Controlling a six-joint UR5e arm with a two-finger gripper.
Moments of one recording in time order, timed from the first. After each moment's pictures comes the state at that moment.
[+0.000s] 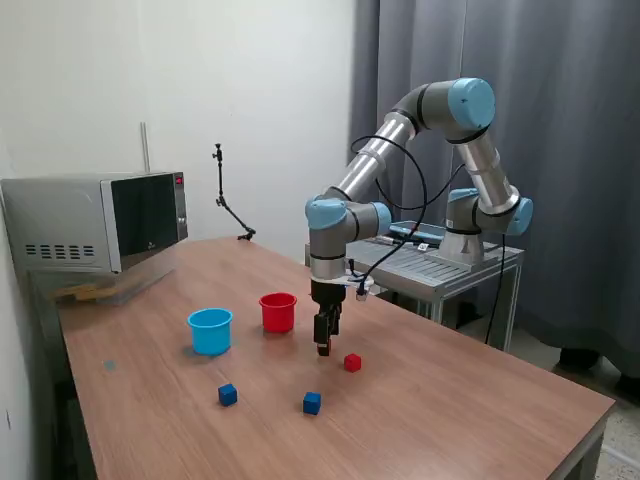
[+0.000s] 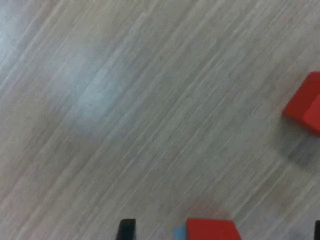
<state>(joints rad) -0.07 -0.80 1.52 -2.25 -1.57 -2.23</state>
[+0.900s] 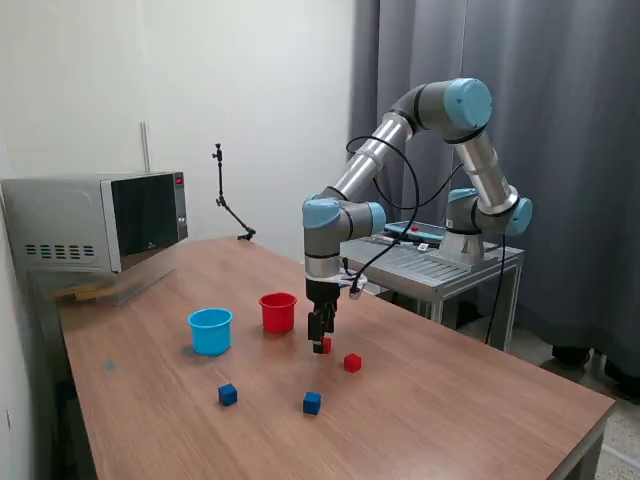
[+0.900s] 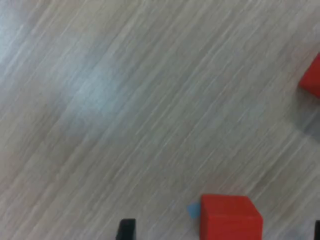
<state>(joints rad) -0.09 -0.80 1.52 -2.25 -1.57 -2.24</state>
